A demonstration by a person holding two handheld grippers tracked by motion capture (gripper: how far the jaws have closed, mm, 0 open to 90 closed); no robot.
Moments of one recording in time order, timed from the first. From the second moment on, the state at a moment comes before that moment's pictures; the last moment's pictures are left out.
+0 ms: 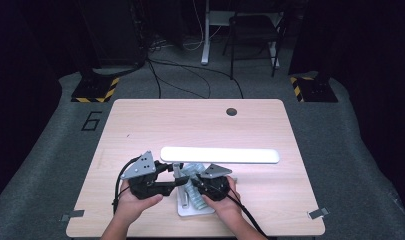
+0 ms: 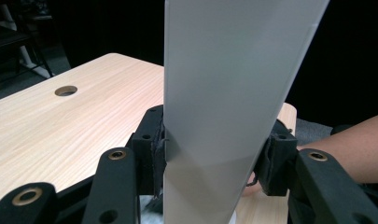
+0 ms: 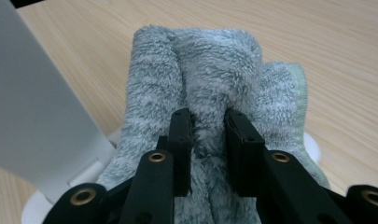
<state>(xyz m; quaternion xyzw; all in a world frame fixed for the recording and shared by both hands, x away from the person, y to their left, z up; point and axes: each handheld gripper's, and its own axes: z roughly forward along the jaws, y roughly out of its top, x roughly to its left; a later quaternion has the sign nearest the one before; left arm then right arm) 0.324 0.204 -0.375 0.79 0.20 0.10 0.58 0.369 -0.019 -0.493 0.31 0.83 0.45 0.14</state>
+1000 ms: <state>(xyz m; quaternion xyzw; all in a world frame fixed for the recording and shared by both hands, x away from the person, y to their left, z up) 0.325 0.204 -0.376 0.78 0.20 0.10 0.58 0.392 -0.002 -0.508 0.32 0.83 0.43 0.13</state>
